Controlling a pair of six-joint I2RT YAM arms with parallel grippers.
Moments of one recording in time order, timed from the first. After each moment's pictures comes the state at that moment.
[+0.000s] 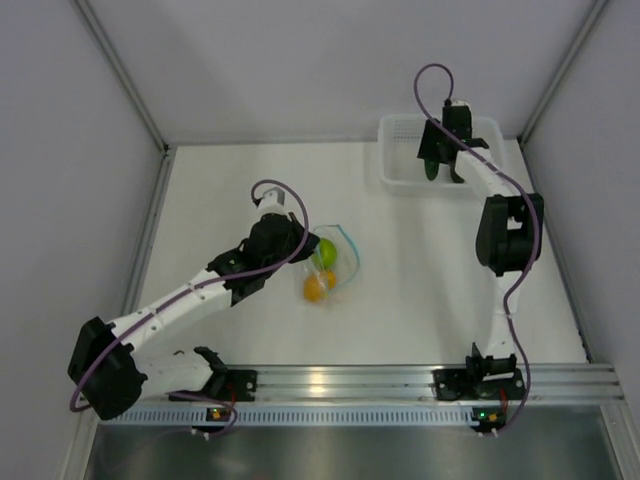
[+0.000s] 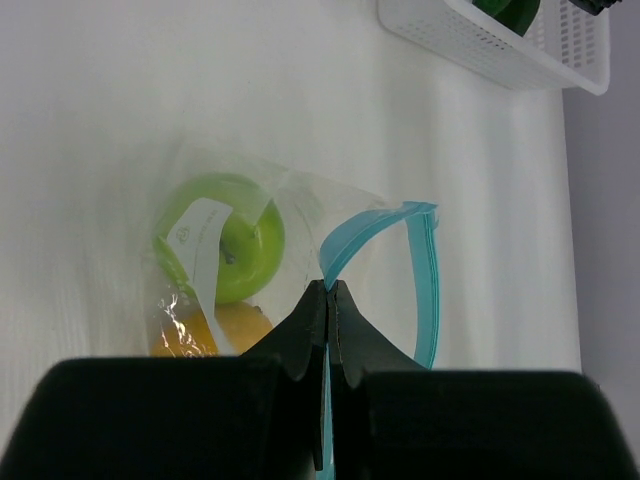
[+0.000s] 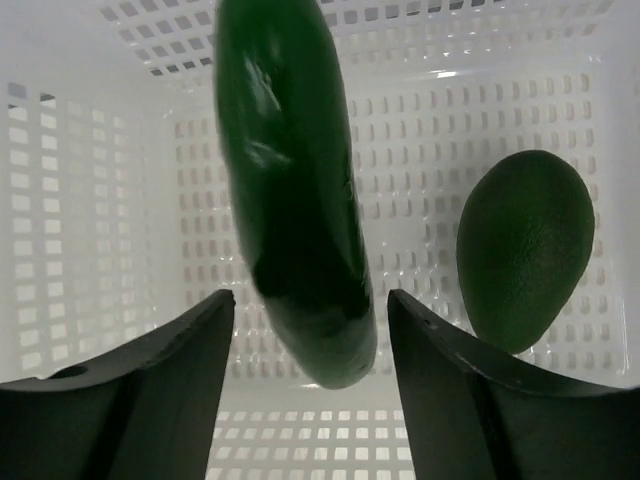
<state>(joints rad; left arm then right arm) -0.74 1.17 0.83 -0.13 -0.24 -0.86 0.10 2.18 1.86 -0.33 0.09 0.25</state>
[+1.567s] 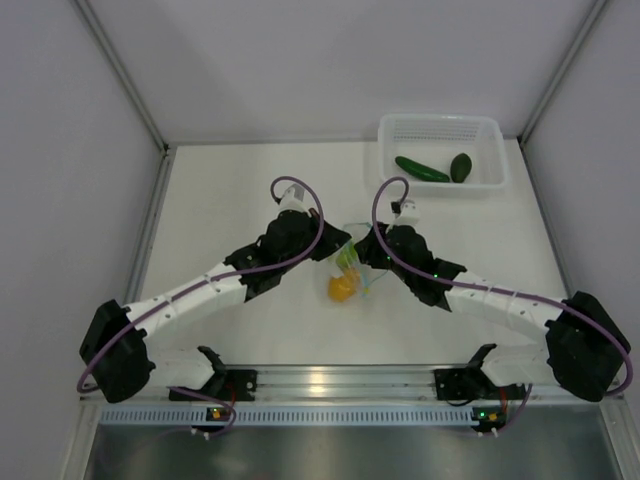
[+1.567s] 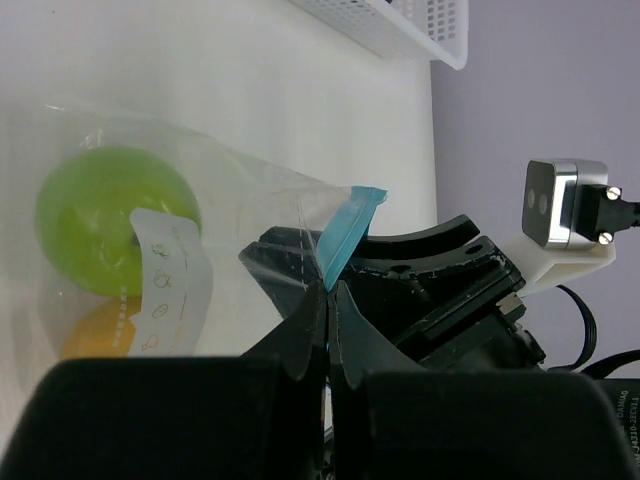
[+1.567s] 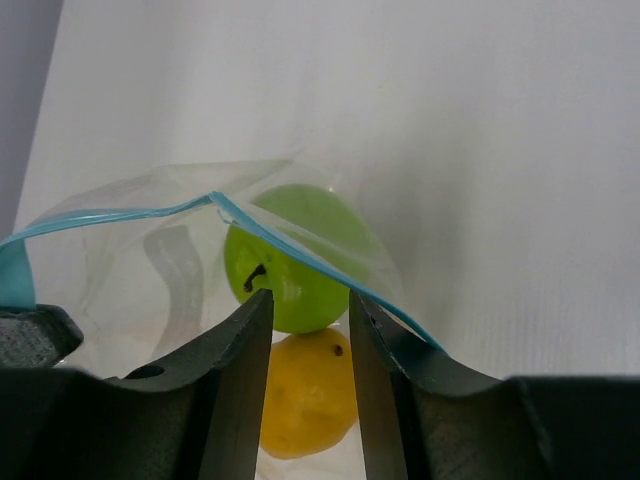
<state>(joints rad) -0.83 1.27 0.90 -0.02 -0.13 -1.08 0.80 1.25 0.68 0.13 0.28 0.71</state>
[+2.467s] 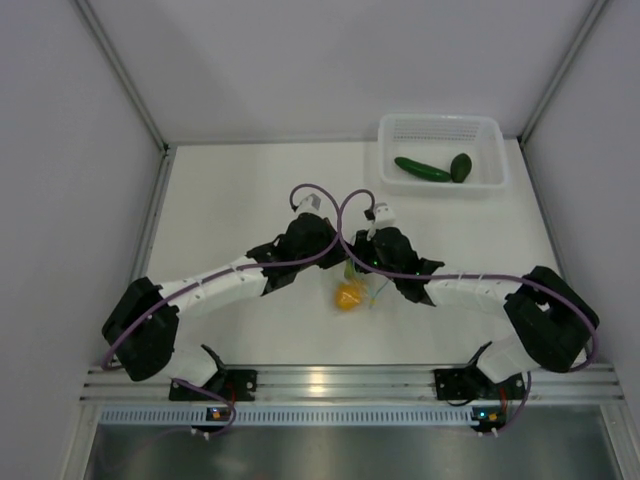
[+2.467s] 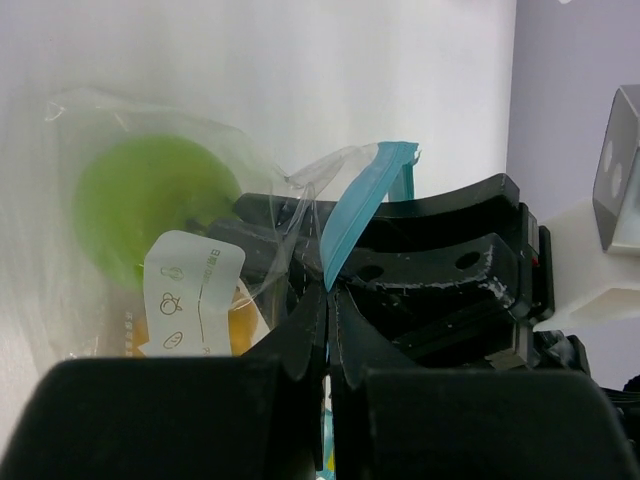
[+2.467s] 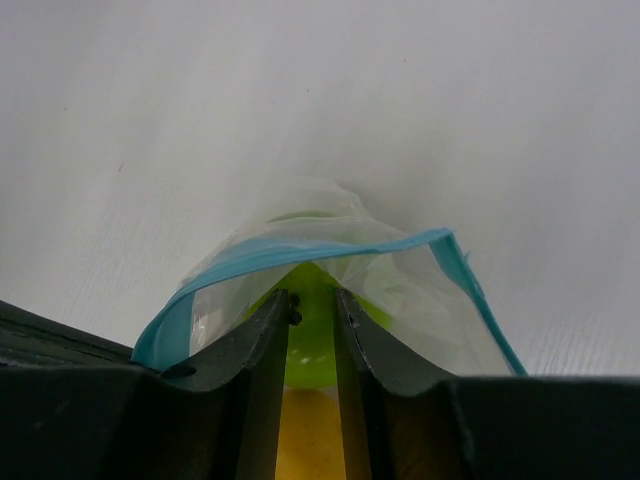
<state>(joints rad) -0.83 1.43 0.90 0.01 -0.06 -1.06 0.79 1.45 0.67 0.30 0.18 0.44</state>
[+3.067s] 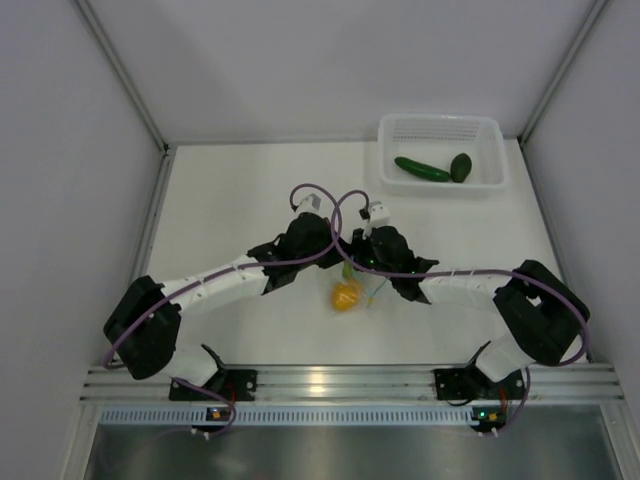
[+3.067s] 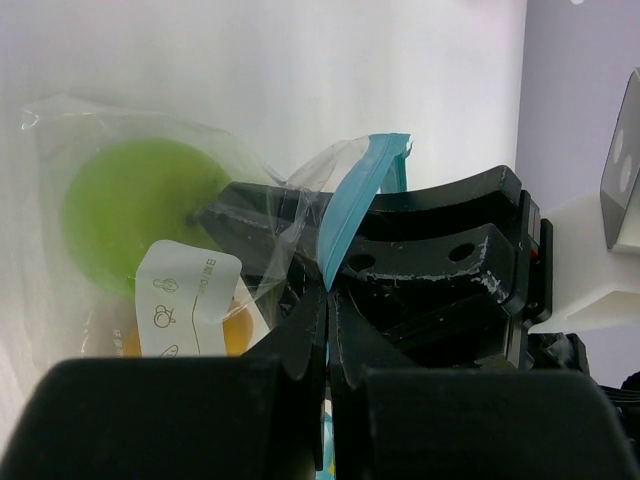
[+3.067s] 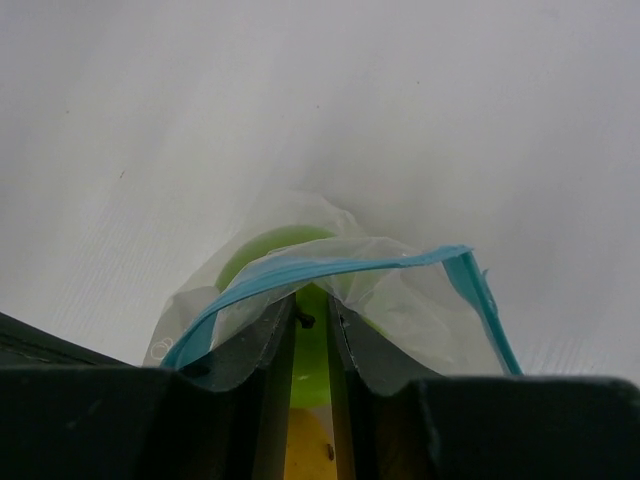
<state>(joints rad) -0.82 1.44 0.90 0.01 -0.06 -1.05 0.79 1.51 0.69 0.37 0.17 0.39</state>
